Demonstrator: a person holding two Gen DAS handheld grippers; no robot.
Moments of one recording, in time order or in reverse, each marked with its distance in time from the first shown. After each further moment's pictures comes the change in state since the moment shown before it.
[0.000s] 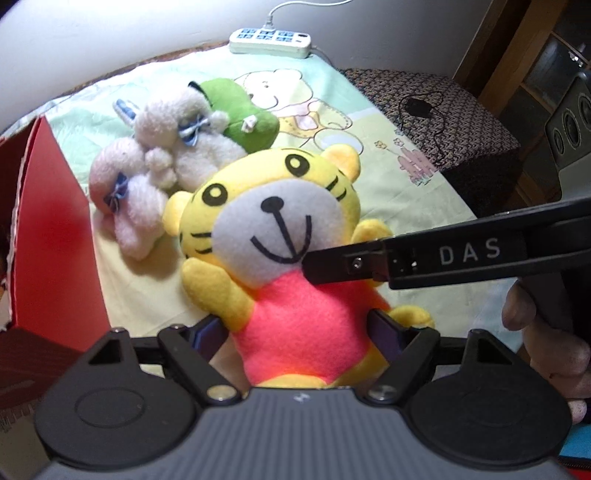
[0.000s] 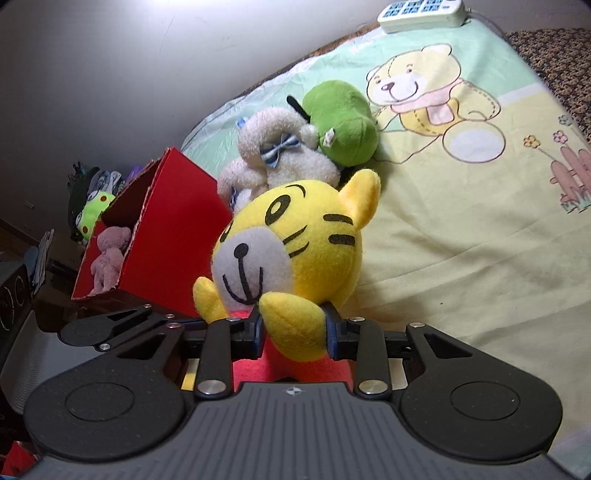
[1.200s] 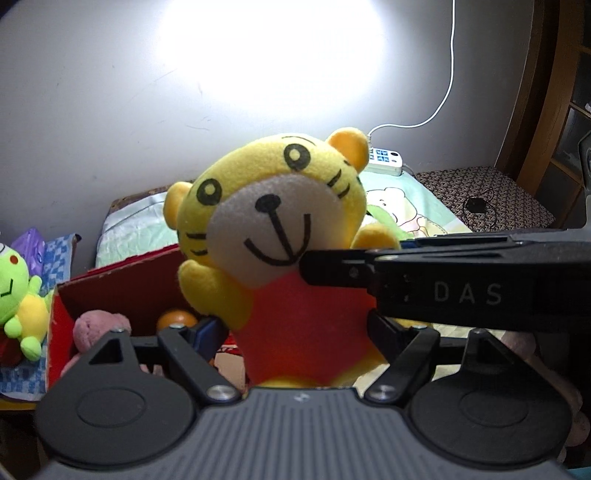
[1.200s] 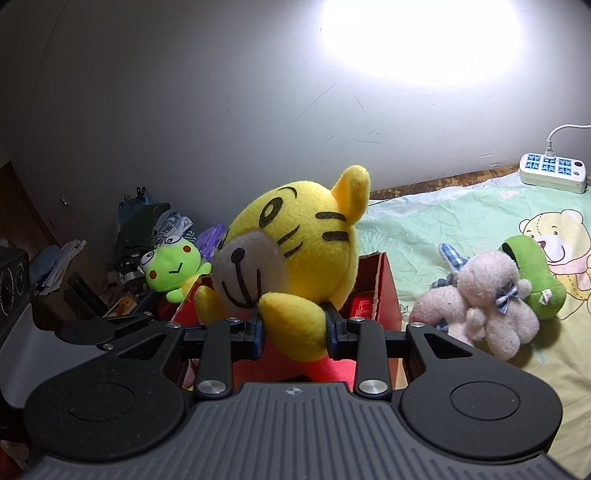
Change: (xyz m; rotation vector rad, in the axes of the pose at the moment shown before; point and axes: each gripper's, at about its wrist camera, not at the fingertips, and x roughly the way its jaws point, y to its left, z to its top) left arm -0.151 0.150 -0.014 -0.022 -0.283 0.162; right arm 0.051 0.219 0.013 -0.274 -0.292 0.037
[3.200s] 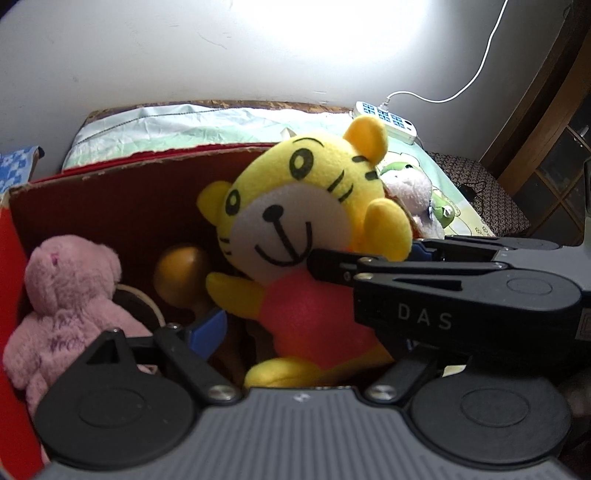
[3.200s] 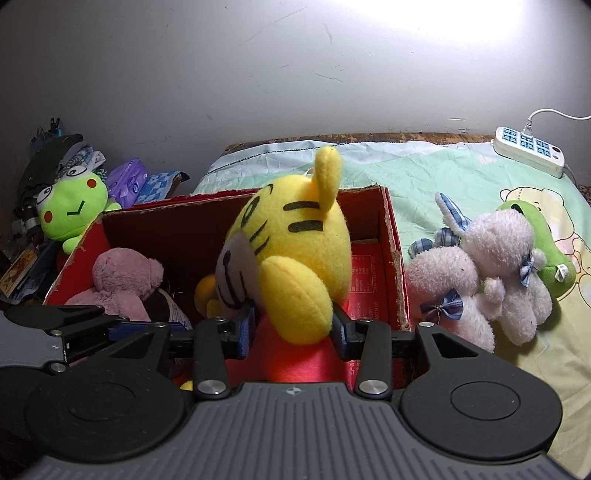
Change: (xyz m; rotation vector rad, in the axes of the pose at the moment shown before) left arm 0.067 0.096 -0.040 -0.151 0.124 -0.193; right arm 0.109 0.022 -0.027 -0.070 0.138 -0.302
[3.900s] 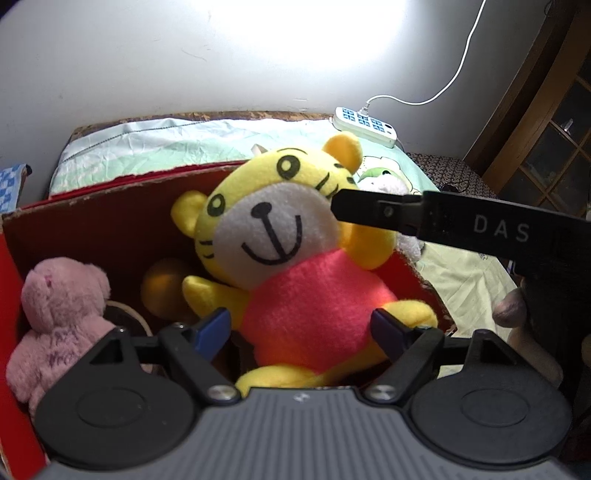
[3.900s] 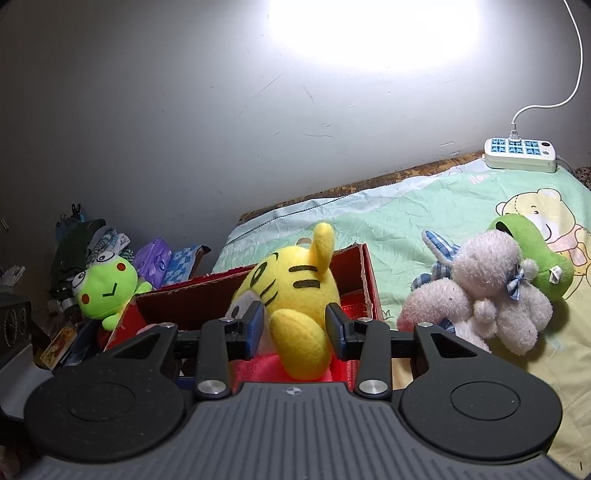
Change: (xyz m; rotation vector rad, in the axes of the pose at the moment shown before) left arm -0.014 -0.008 0.005 0.050 -0.017 -0.041; right arm -0.035 -0.029 0.007 0.152 -0.174 0.098
